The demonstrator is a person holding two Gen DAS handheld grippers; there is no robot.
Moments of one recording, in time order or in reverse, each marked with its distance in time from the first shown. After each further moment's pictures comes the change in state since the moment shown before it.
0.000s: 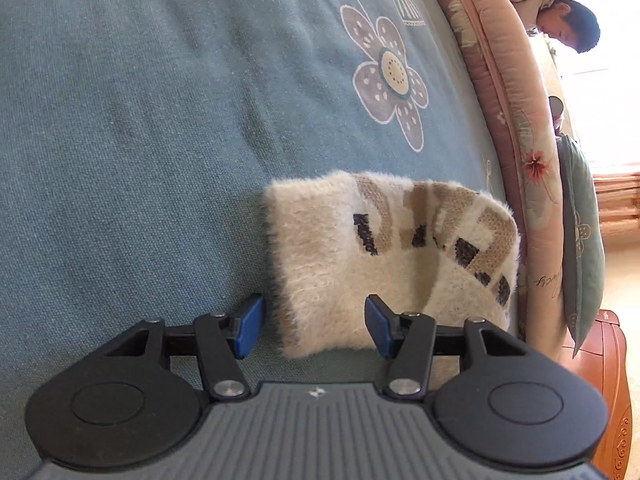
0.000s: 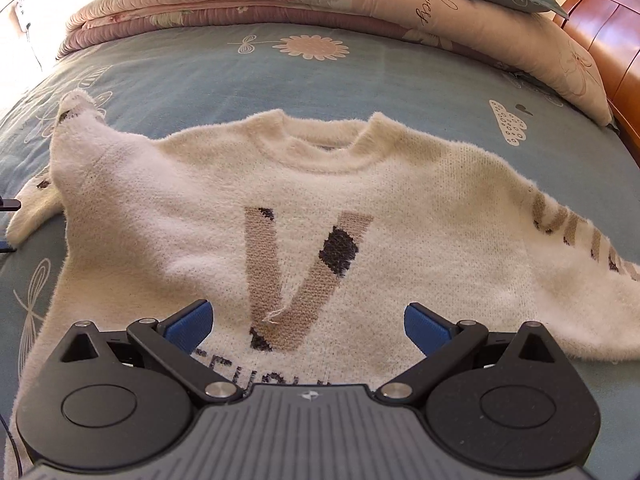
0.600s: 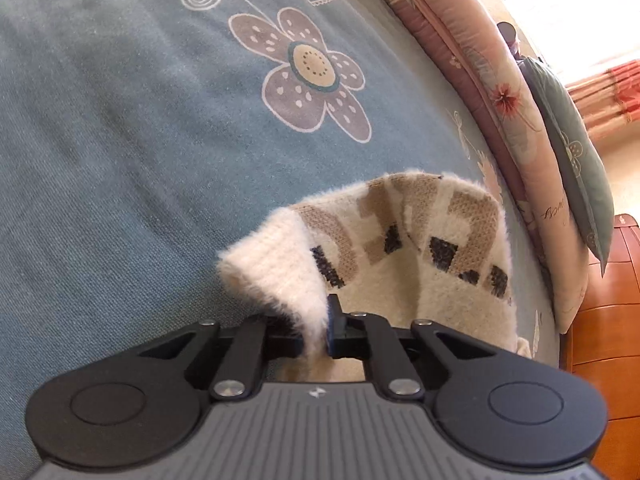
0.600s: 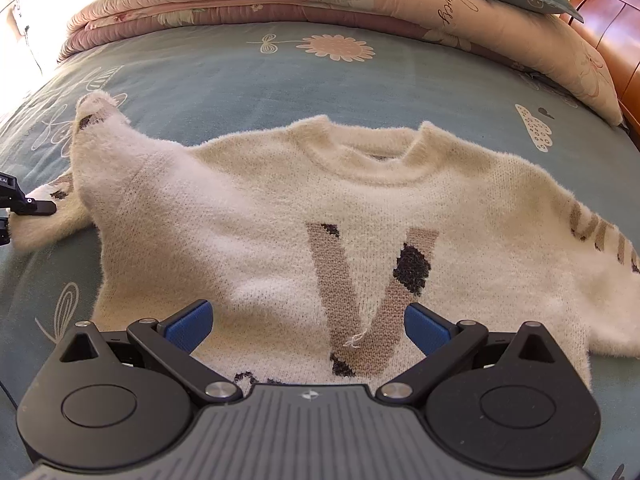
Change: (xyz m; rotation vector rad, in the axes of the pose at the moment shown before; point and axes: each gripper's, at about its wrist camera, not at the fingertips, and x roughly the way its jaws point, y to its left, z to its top) left arm 0.008 -0.051 0.028 0.345 0.017 0.039; right arm 0.011 0.051 0.017 0.000 0.007 -0.001
